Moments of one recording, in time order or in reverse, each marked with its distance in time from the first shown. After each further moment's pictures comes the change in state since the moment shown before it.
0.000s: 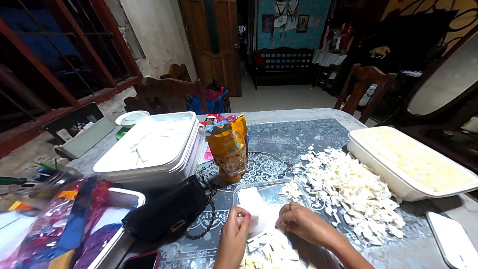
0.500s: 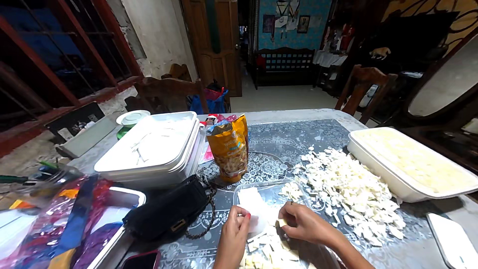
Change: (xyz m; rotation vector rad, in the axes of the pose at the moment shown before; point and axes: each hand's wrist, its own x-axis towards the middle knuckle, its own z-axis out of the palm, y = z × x) left_hand 0.002 -0.004 0.000 -0.033 0.002 0.004; right_hand 0.000 -0.001 -0.001 0.130 0.063 0.063
